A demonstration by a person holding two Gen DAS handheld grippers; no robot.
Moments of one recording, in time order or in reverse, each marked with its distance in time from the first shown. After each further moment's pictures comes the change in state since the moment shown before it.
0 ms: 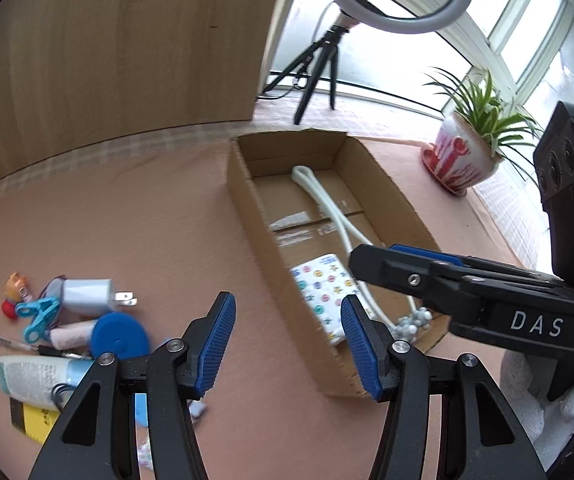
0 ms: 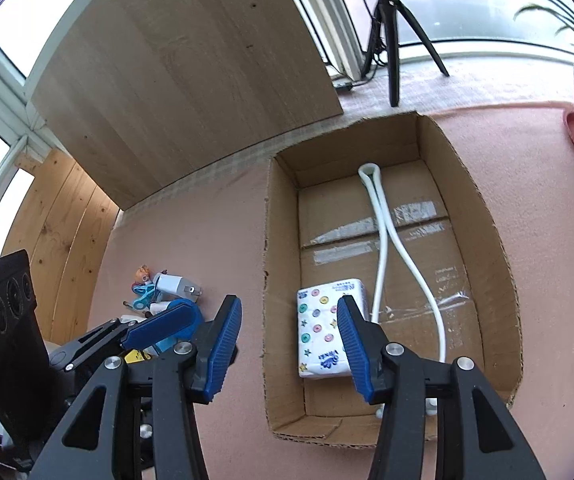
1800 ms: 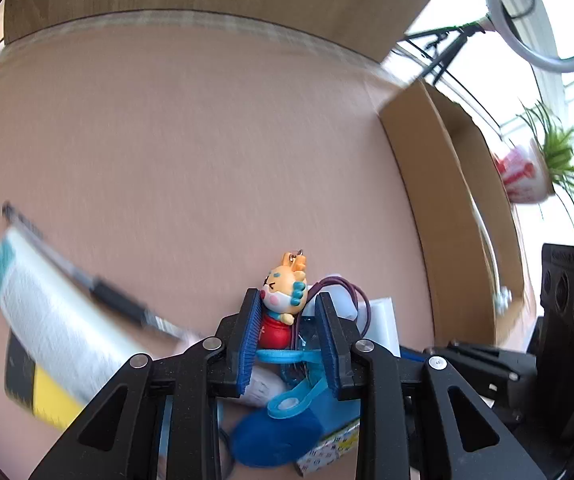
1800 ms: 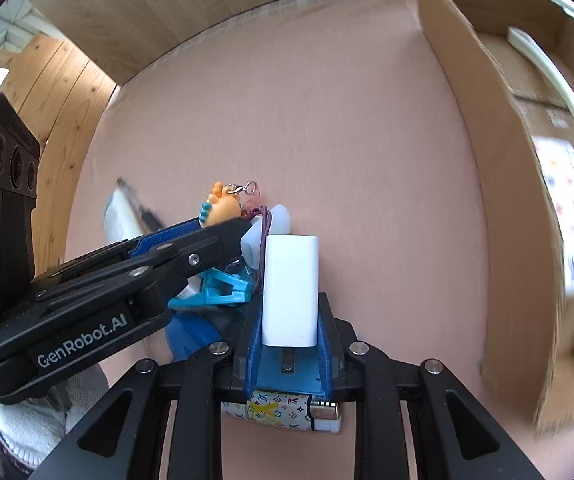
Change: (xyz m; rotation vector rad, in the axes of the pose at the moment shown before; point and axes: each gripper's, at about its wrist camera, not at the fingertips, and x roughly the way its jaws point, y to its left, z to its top) left arm 0.012 0.137 -0.058 -0.210 0.230 -0.059; right arm 0.098 0.080 -0.084 -0.036 0.372 0.011
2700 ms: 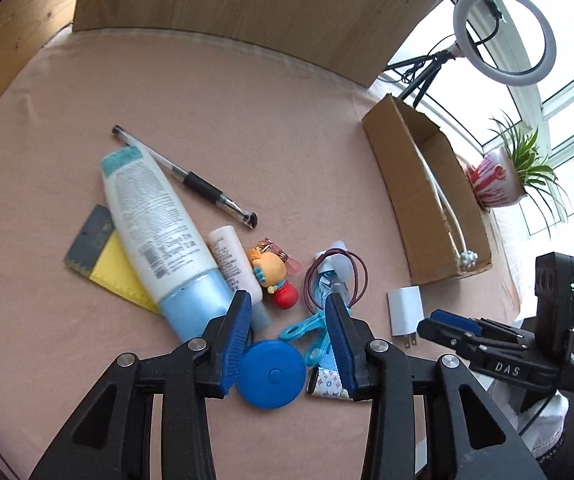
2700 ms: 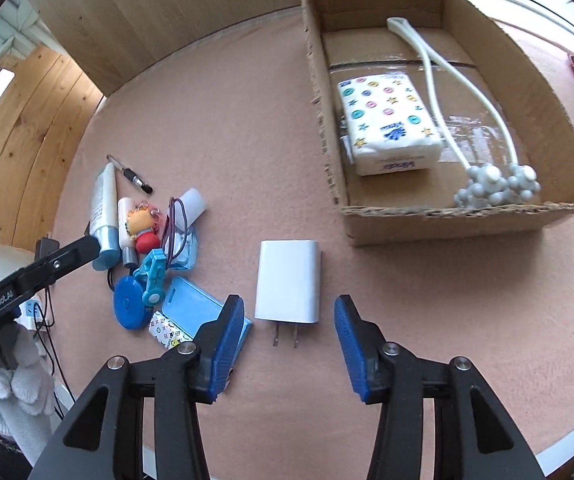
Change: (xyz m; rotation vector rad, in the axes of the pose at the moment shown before) left arm -0.071 0.015 -0.070 -0.033 -0.125 -0.026; right arm -0.067 -0.055 -0.063 0.035 -0.112 -0.107
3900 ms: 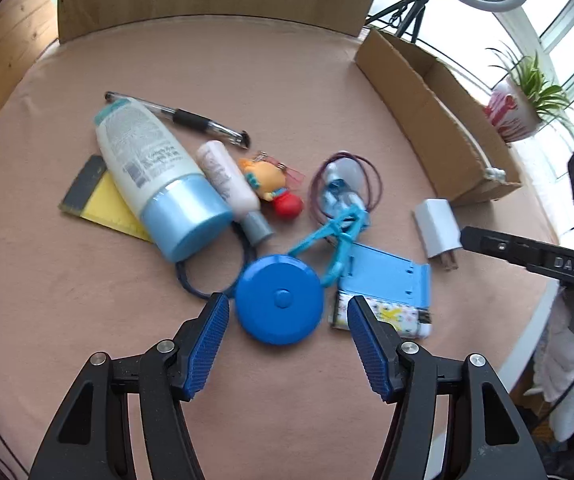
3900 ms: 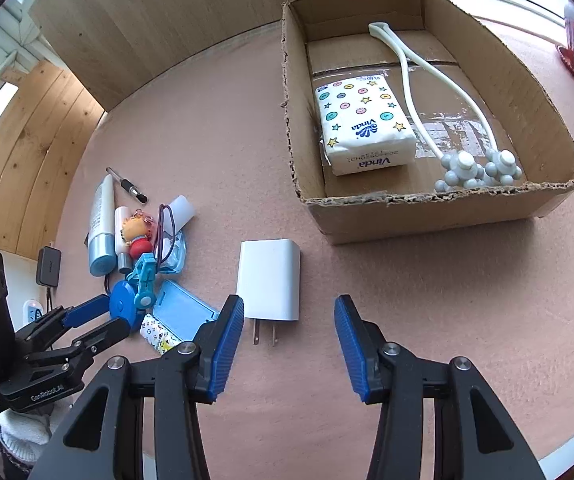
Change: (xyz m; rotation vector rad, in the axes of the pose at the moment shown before) left arm 0.012 -0.015 -0.062 0.160 0.064 0.116; right arm 0.006 -0.008 -0.007 -0.003 -0.037 0.020
